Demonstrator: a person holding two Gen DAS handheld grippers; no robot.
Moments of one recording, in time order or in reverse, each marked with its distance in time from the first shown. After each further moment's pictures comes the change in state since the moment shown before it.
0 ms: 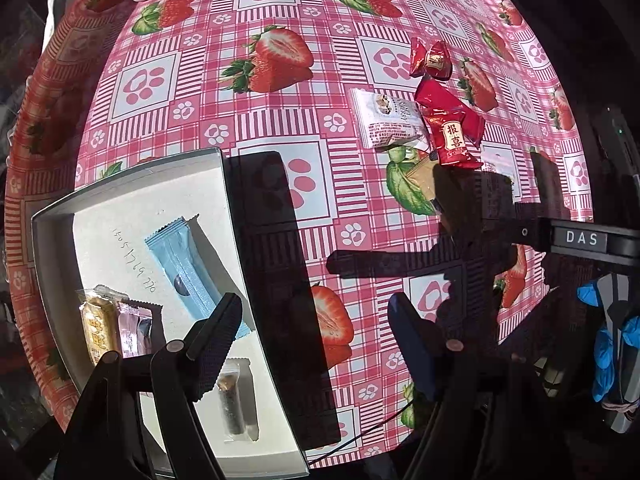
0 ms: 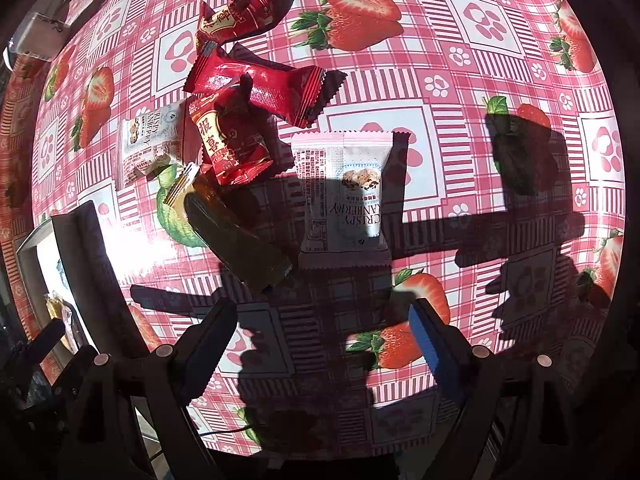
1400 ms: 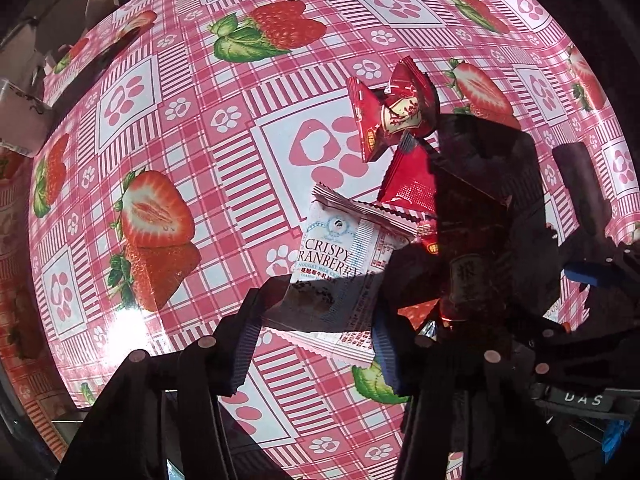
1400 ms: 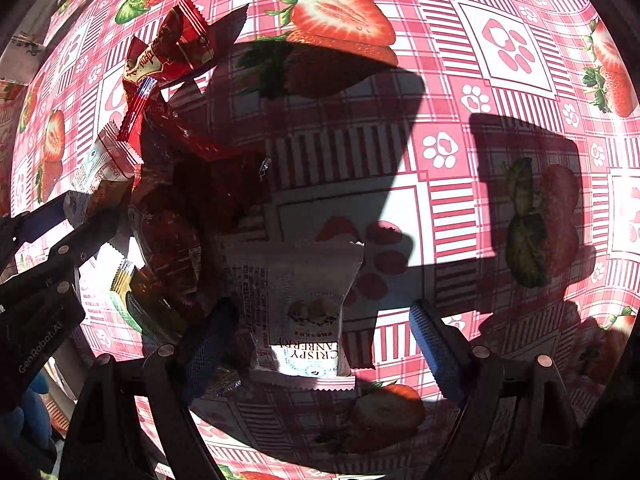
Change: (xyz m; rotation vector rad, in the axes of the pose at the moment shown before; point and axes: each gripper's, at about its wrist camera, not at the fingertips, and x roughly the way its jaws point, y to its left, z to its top) left arm 0.073 -0.061 0.123 0.275 -0.049 0.140; right arm 0.048 -0.036 0.045 -0.047 -0.031 -0.012
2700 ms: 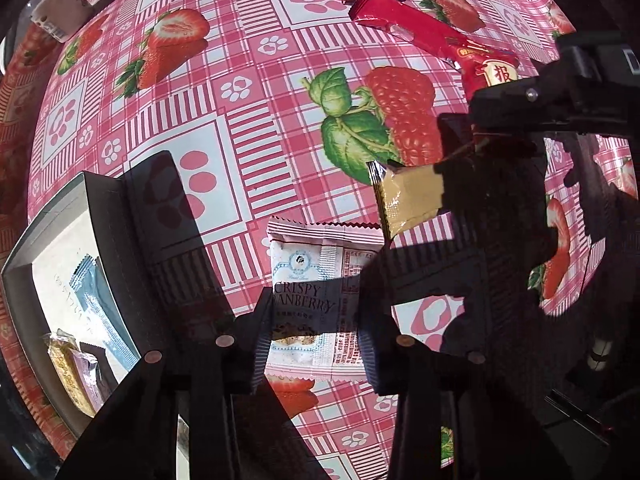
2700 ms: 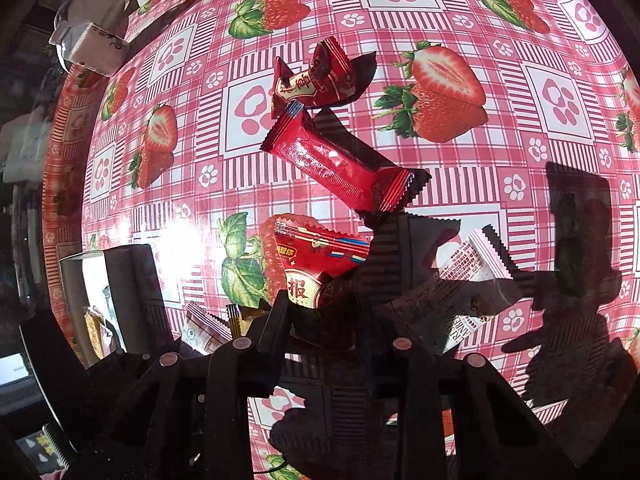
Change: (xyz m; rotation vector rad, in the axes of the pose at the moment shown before) left arm -0.005 -0.030 -0.131 -0.085 0.099 -0.021; right arm -0.054 0.024 -0.037 -0.083 -0.101 0.201
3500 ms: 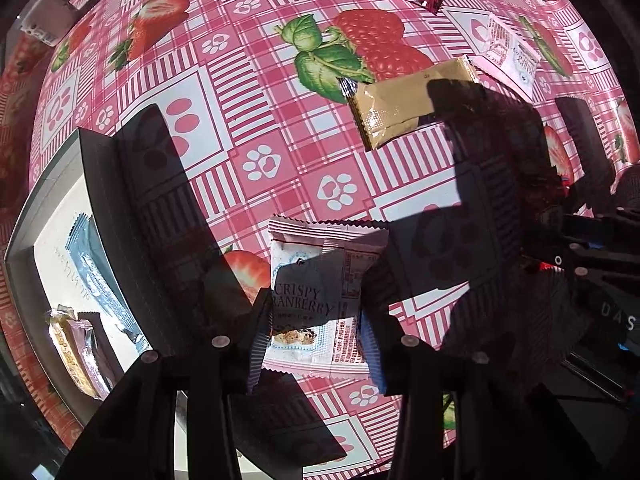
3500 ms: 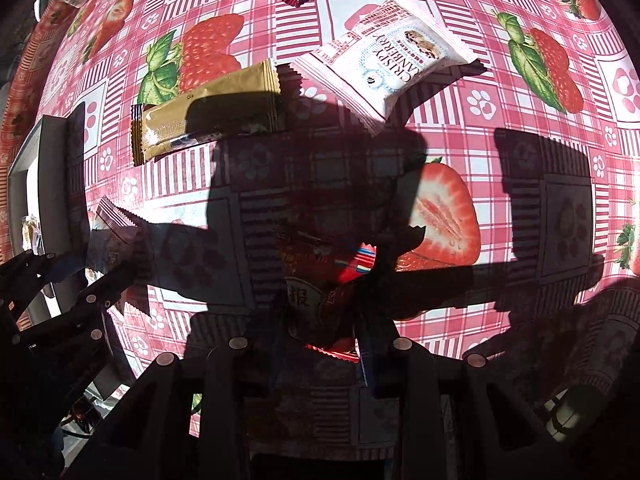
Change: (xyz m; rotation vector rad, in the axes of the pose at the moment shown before) left arm 0.008 -0.026 -0.023 0.072 0.047 0.041; right arm 0.026 -0.017 -0.103 0.022 0.119 -0.145
